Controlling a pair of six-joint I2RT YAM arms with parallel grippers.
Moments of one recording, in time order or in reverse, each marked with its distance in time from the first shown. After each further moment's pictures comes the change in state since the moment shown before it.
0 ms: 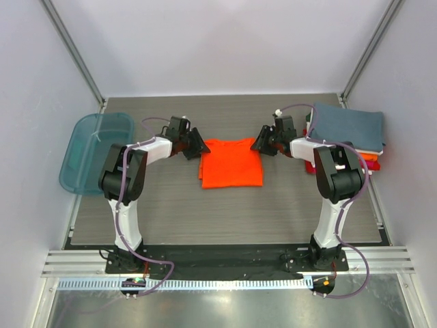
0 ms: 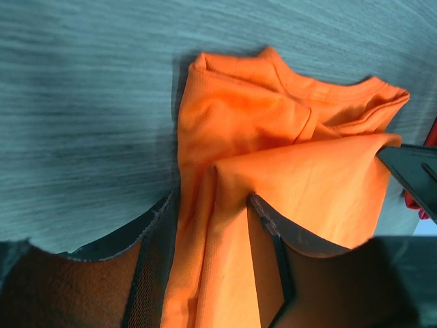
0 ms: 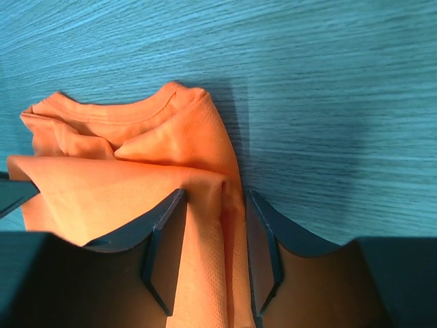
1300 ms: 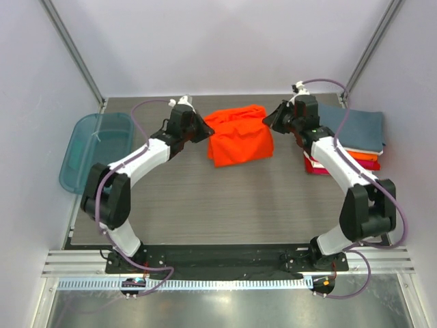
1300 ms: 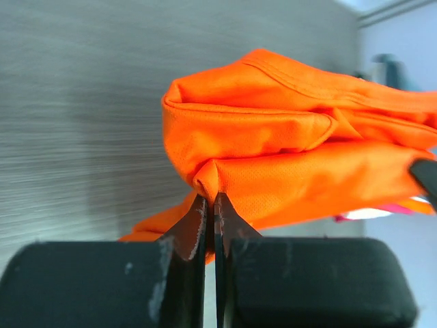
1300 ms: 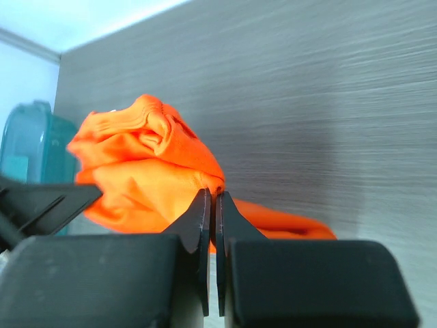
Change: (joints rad) left arm -0.117 -0.255 0.003 0.058 -0.197 -0.023; right arm -0.008 -0.394 0.048 -0.119 0.039 0.001
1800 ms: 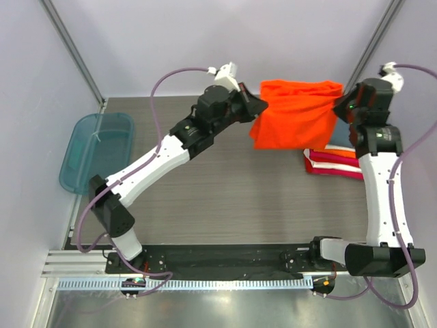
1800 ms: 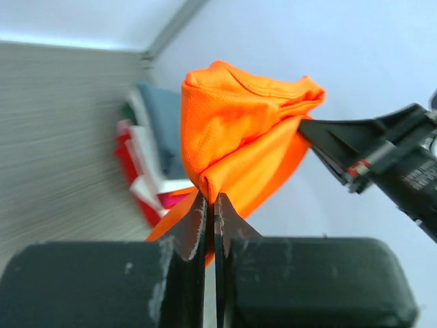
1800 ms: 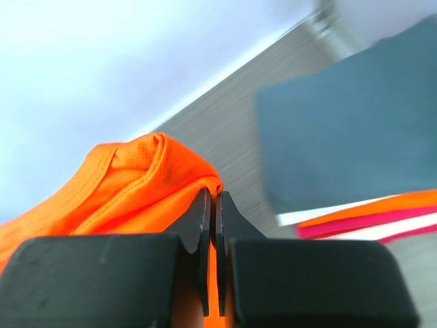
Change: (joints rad) left arm -0.360 -0.051 0.452 -0.066 -0.138 0.016; right arm -0.251 -0.324 0.317 -0.527 0.377 -0.008
